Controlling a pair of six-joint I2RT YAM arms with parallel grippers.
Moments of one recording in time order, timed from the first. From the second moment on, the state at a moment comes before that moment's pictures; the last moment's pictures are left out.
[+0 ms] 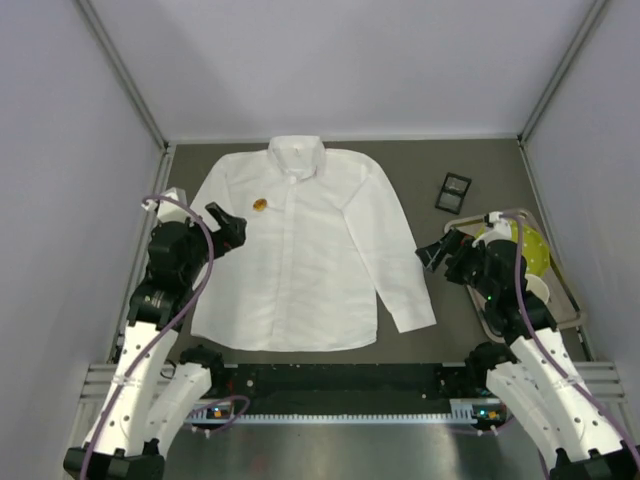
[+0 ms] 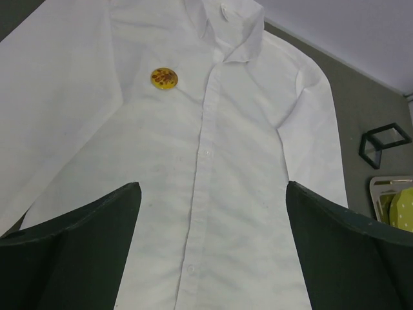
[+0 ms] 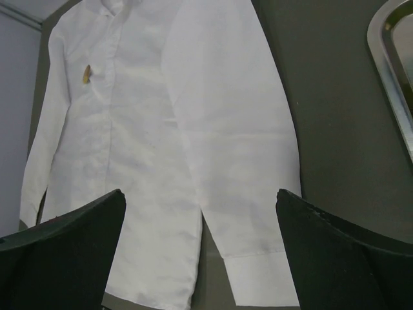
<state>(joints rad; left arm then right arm) -0.16 0.68 0.80 -0.42 -0.05 -0.55 0.25 0.58 0.53 -0.37 -0.12 0.64</state>
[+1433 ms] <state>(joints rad) -0.34 2.24 1.85 -0.76 -0.38 -0.10 0.59 1.92 1.28 0.25 -0.18 0.57</state>
